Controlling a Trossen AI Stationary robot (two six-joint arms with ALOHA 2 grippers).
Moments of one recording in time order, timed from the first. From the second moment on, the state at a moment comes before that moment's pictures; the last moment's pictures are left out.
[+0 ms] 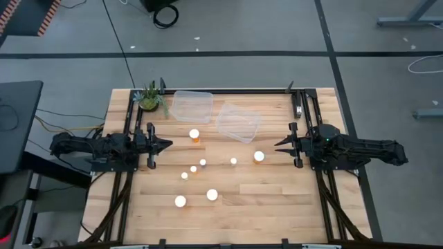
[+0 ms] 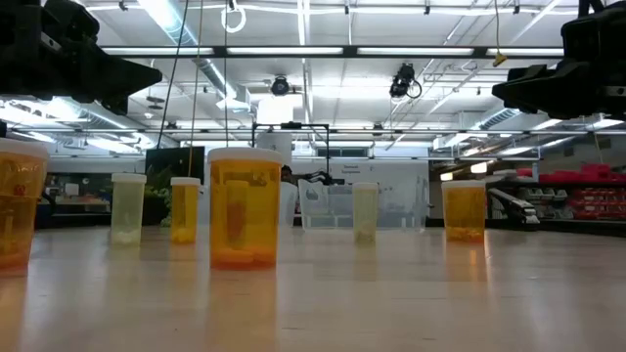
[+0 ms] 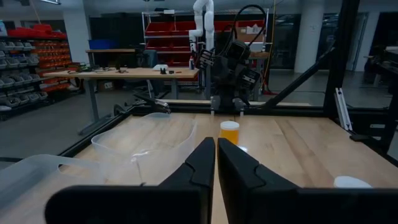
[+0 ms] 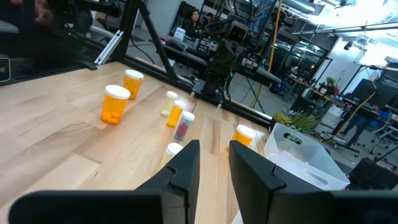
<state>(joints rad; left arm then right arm) -0.14 0.04 0.01 0.10 -0.29 0.01 -0.17 0.09 0.01 0.05 -0.29 -0.42</state>
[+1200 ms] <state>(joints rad) -0.13 0.06 0.01 0.17 -0.36 -0.31 -0.17 0.09 0.01 0.05 -0.29 -0.42</state>
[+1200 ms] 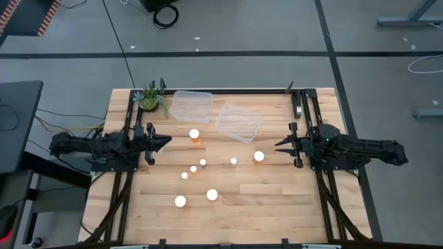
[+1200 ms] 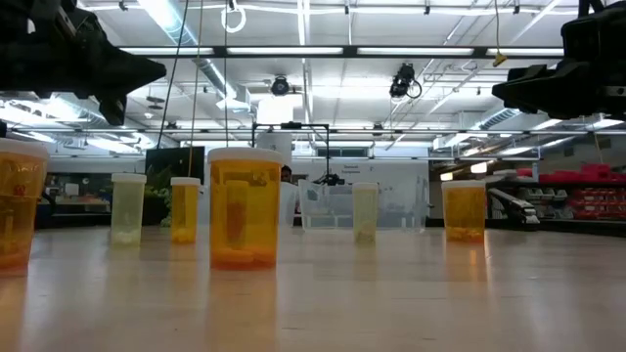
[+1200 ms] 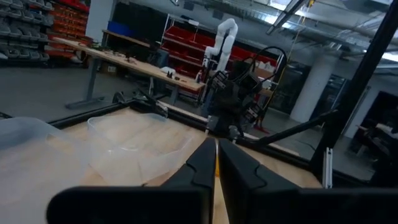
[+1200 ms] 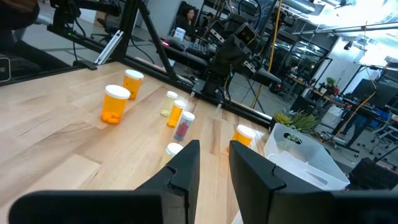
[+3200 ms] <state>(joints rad) 0.16 1.21 0.60 -0.32 -0.17 -0.57 -0.17 0.09 0.01 0.05 -0.29 -0.42</state>
